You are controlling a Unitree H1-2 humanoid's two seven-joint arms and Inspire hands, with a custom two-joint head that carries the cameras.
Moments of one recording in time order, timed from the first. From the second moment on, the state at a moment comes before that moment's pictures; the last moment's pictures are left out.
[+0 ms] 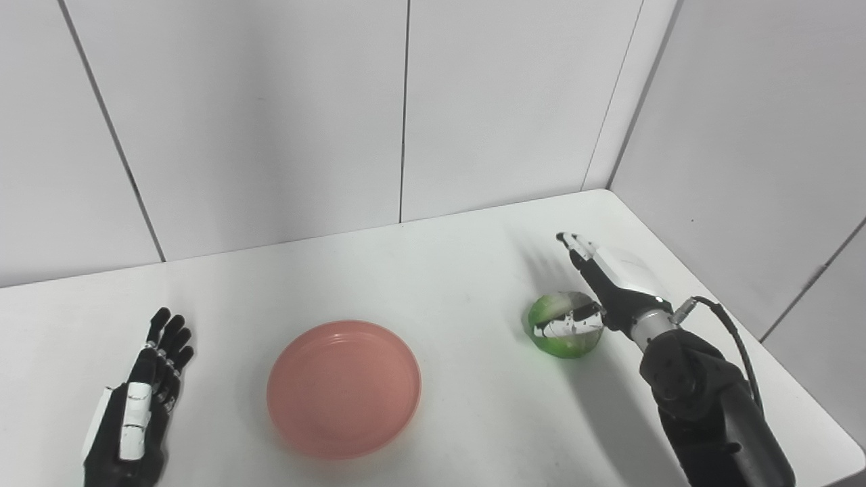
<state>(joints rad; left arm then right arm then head) -0.23 0.09 -0.02 0.30 -0.19 -0.25 -0.29 -0.17 -0.48 -0.17 -0.35 -0.89 0.47 0.62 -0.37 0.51</state>
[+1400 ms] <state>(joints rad) -0.23 0.09 -0.03 0.30 -0.17 -0.24 -0.28 -0.23 -0.28 -0.28 -0.20 -0.90 0.47 0.32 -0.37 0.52</state>
